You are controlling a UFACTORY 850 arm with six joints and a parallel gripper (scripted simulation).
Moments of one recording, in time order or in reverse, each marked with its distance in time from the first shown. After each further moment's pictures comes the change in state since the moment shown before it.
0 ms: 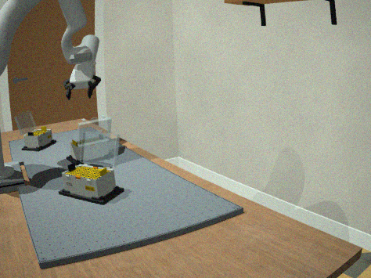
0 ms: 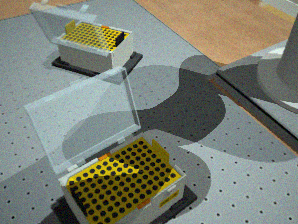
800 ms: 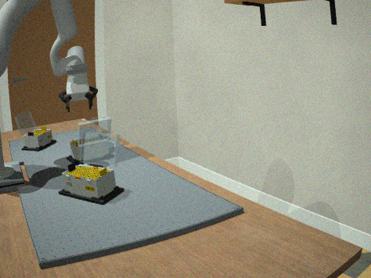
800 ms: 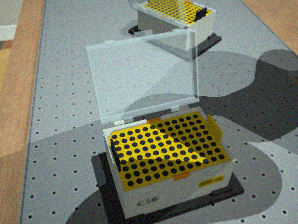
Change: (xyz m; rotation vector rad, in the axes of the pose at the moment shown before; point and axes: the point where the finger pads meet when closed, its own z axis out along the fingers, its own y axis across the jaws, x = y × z) arm -0.031 0.000 0.033 0.232 -0.005 -0.228
